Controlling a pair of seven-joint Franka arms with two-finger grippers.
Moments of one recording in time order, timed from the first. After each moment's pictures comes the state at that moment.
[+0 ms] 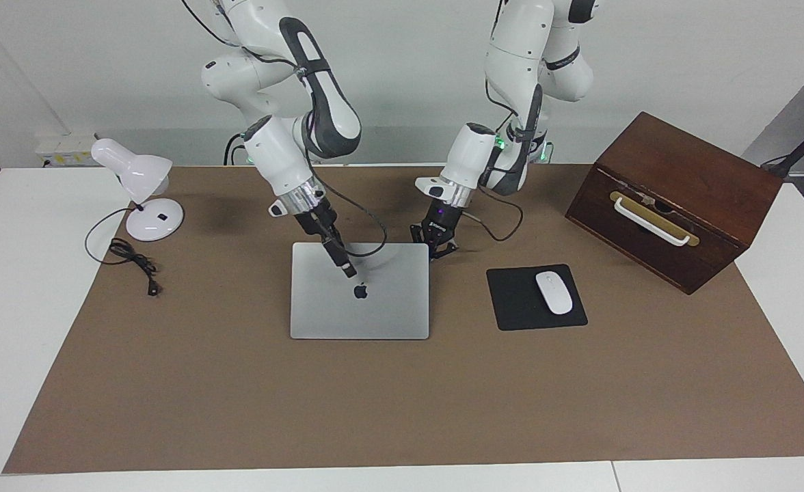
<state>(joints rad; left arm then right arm) -0.73 0.27 -0.01 -2.49 -0.13 3.48 0.09 0.59 0.09 -0.11 -2.30 1.08 2.91 0.71</state>
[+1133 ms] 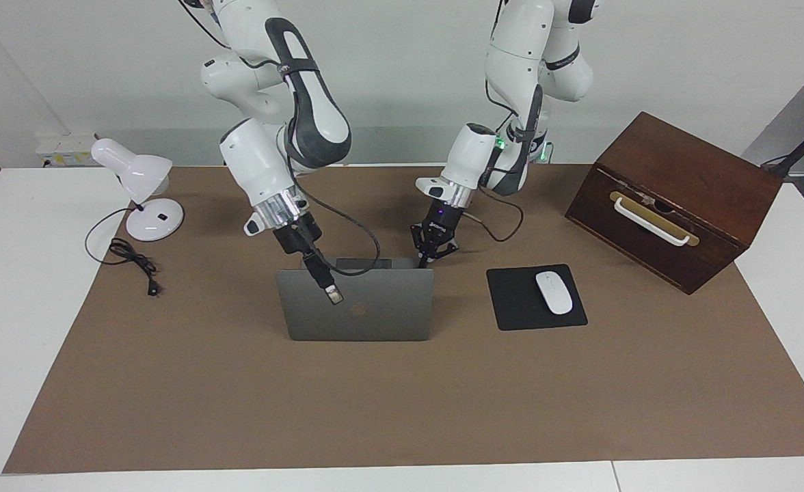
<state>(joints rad) -0.73 0.27 -0.01 -2.49 -0.13 3.48 0.10 0.49 0.20 -0.11 -2.03 1.08 2.91 0.54</state>
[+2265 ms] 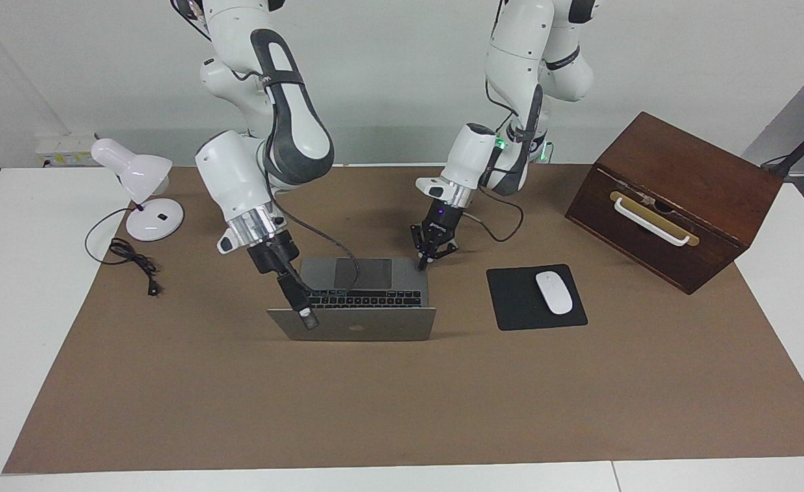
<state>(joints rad) -0.73 0.27 -0.01 -2.49 -0.13 3.48 0.10 0.42 0.27 -0.11 -1.90 1.08 2.90 0.48</state>
